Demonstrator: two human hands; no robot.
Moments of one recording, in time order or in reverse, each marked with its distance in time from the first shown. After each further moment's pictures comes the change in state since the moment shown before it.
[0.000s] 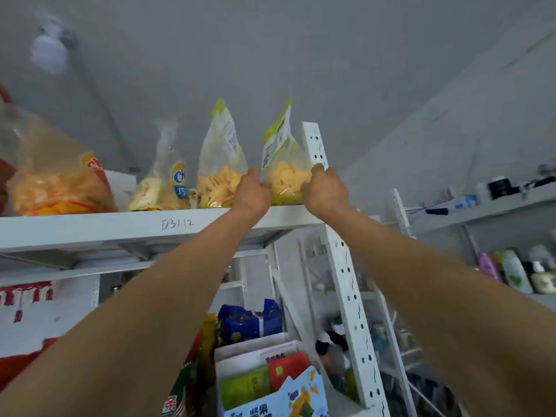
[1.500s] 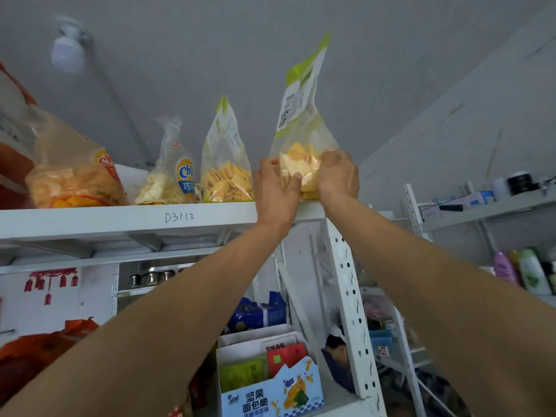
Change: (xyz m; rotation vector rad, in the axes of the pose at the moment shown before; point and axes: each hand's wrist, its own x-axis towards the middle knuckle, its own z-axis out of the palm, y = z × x) left_hand -0.047 0.029 0.036 -0.255 0.285 0.193; right_hand -0.010 0.003 -0.027 0.619 0.190 0.324
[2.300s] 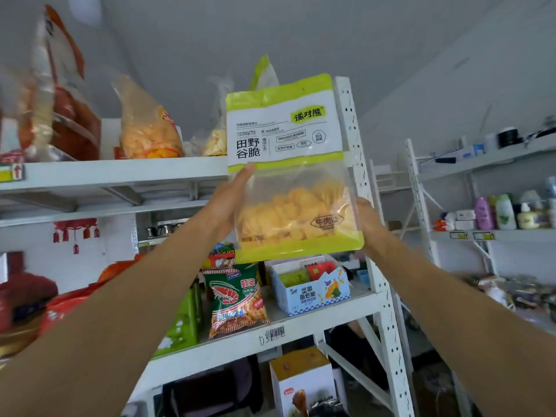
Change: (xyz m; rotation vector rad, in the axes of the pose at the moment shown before) left_hand -0.066 -0.014 -0.255 -0.350 -0.470 -0.658; right_hand -0.212 0.018 -0.053 0.447 -0.534 0.377
